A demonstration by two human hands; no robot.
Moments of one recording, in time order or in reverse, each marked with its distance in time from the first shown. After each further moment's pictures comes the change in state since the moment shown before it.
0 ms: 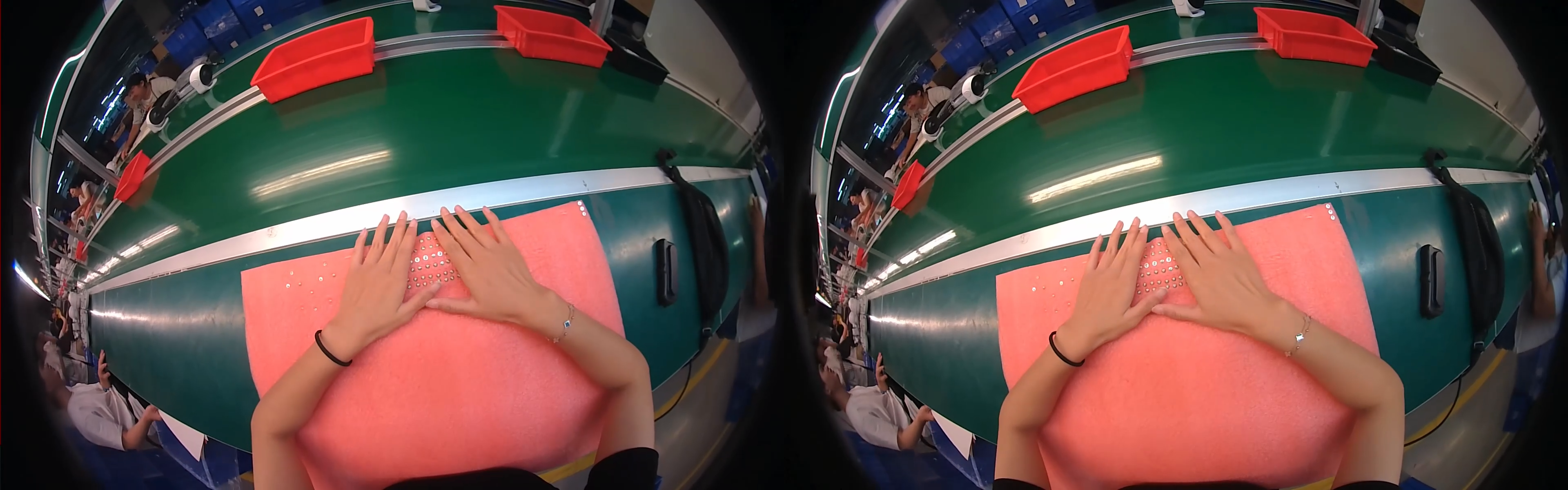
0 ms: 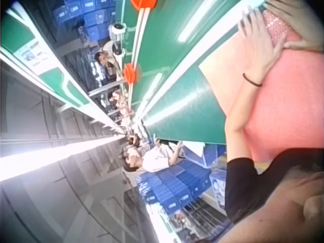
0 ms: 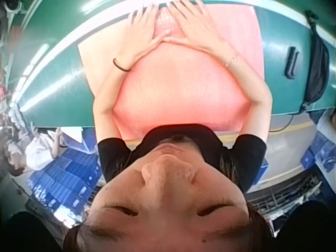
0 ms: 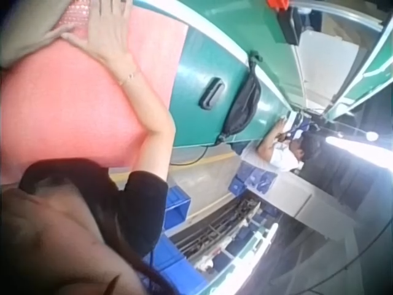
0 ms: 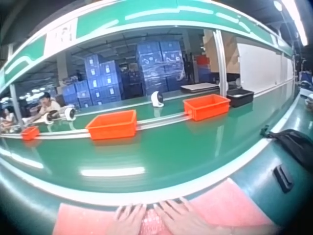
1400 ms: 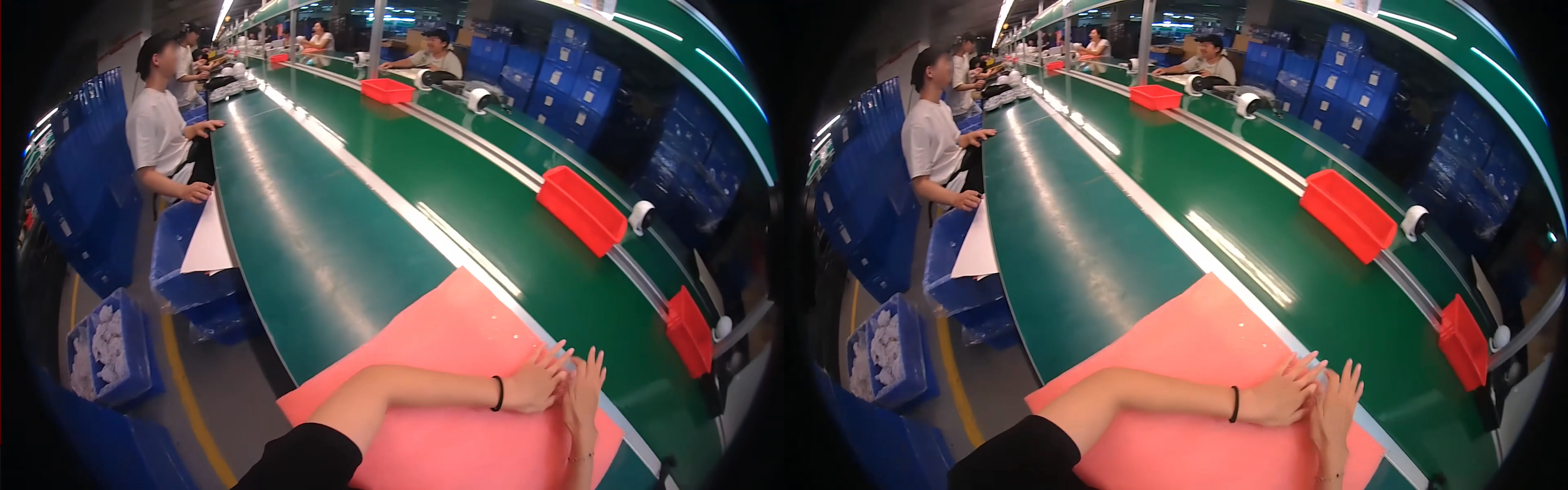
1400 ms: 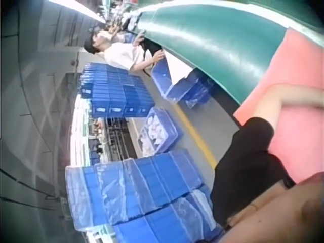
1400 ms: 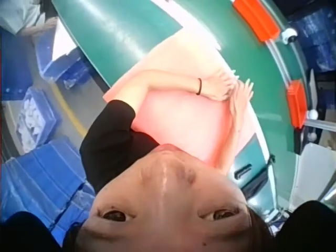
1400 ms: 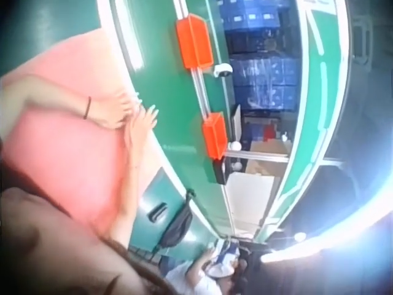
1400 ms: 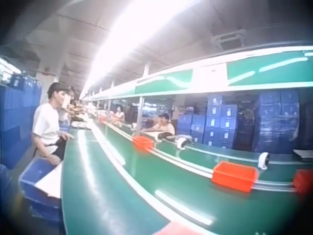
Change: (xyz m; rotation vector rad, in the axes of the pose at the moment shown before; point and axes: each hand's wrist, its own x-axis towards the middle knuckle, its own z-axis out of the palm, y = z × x) left_hand 0.025 0.017 0.025 -0.190 -0.008 -0.187; right_hand 0.060 0.007 -0.013 0.032 -0.106 0.080
